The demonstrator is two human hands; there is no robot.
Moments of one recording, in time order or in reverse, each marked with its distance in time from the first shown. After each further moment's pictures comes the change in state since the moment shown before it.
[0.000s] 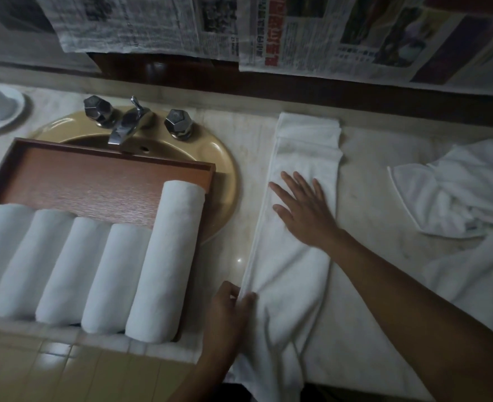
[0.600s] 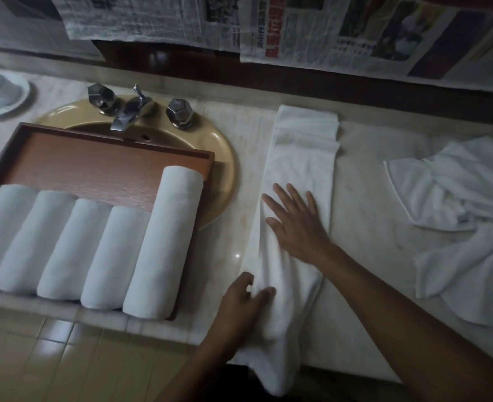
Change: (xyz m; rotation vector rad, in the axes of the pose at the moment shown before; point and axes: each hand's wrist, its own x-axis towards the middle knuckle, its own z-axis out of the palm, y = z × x) left_hand -0.025 0.020 0.012 -0.033 -0.225 0.005; right_hand -0.049 -0.028 -0.003 0.085 -0.056 -0.024
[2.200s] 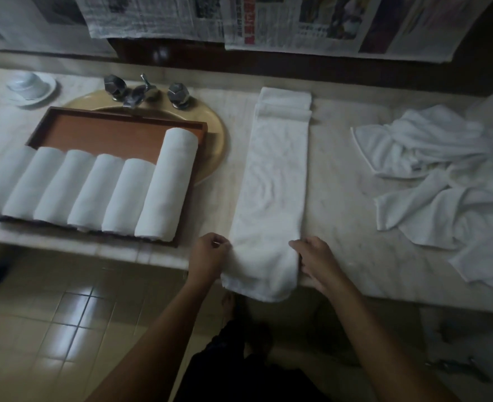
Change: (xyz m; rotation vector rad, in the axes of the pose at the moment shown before) left_hand -0.034 -0.047 -0.005 0.106 0.318 0.028; right_hand -0.209 -0.060 -0.044 1.296 -0.108 1.007
